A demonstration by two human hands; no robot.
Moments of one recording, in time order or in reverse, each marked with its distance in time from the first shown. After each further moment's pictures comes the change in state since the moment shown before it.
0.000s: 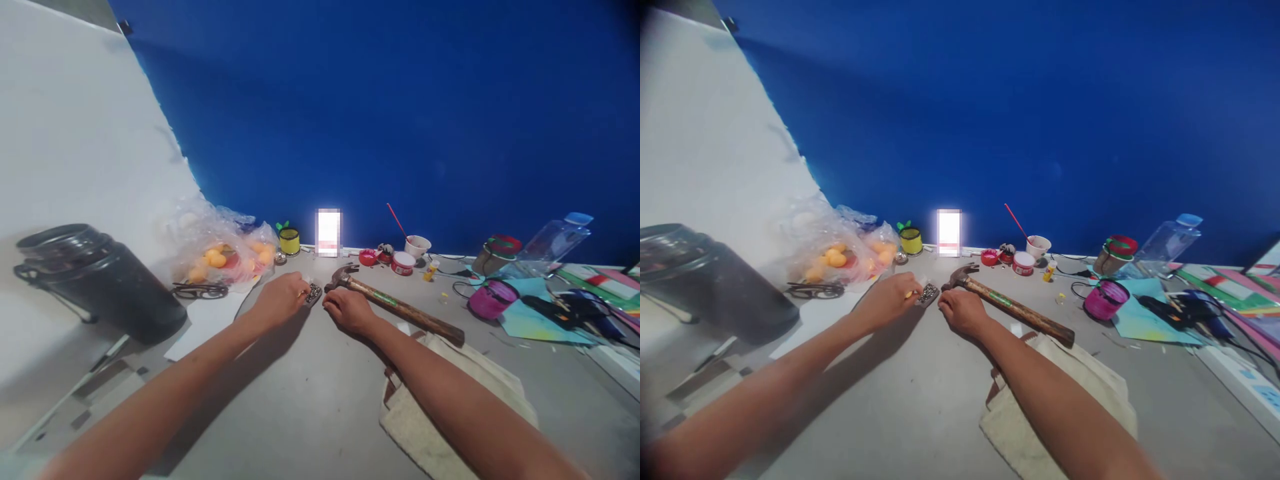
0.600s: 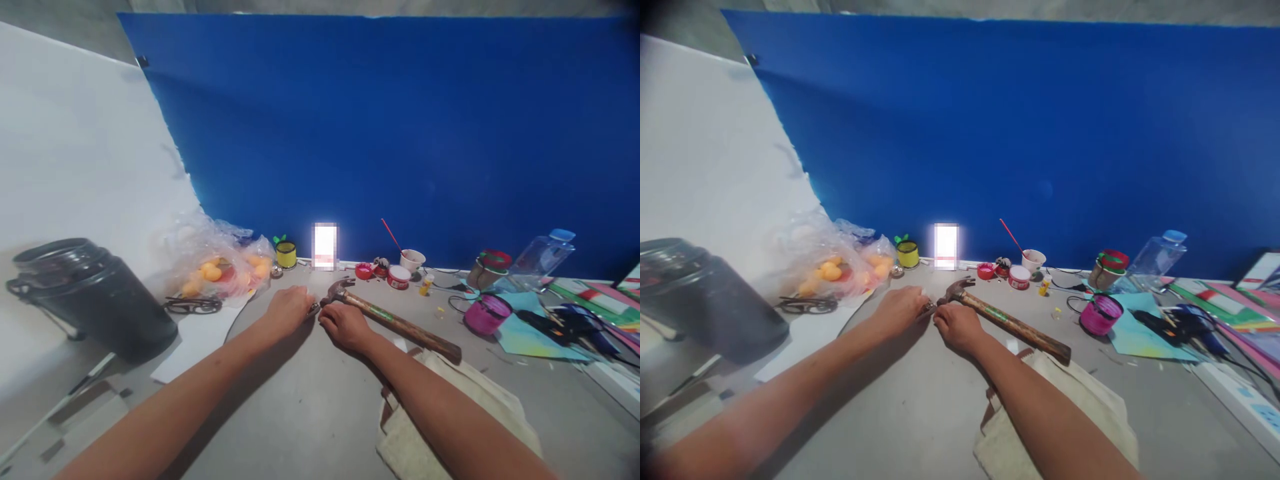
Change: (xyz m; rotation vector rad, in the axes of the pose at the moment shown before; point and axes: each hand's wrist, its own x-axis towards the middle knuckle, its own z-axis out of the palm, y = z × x) left_hand 0.022 0.014 0.014 0.371 -0.157 0.046; right_hand 0.001 -0.005 -0.006 -0.004 -0.031 0.025
